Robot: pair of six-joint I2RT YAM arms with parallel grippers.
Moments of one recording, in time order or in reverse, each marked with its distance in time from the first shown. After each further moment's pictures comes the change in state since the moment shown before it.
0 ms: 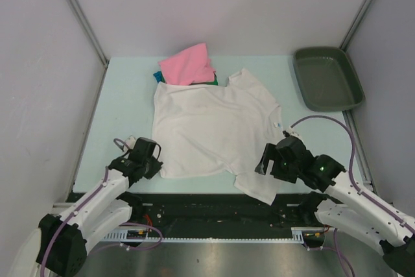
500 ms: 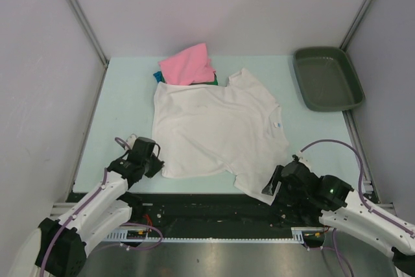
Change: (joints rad) left arm 0.000 -0.049 -0.008 0.037 0.046 0.031; right arm 0.203 -0.282 -0.219 -0.193 0.003 0.340
